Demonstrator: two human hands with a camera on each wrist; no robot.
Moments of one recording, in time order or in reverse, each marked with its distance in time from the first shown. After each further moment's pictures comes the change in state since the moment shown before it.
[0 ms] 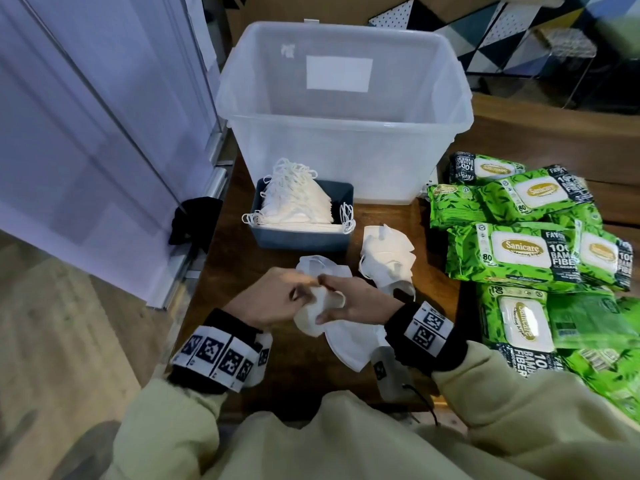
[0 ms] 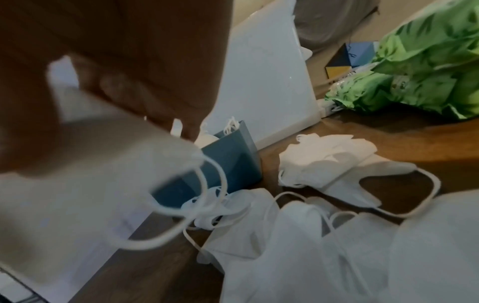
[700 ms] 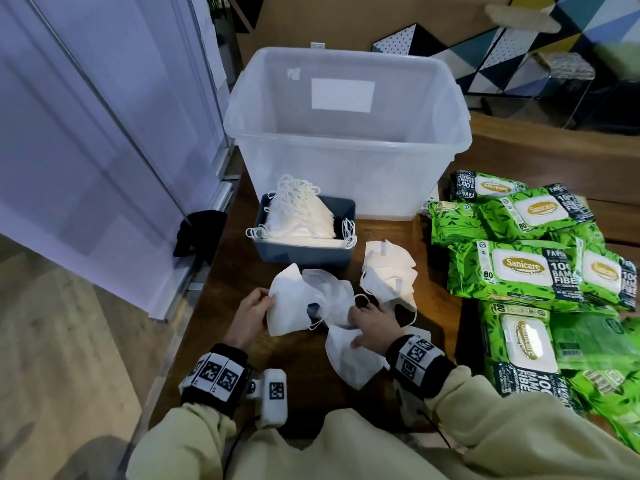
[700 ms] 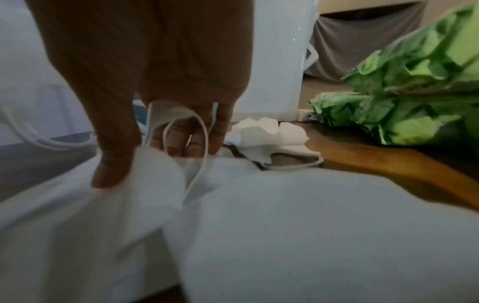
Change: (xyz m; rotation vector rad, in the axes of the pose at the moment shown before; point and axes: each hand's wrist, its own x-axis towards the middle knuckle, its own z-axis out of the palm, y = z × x) left_hand -0.012 -0.054 0.041 -0.910 0.399 -0.650; right_hand 0.003 0.064 0.030 -0.530 -0.037 0.402
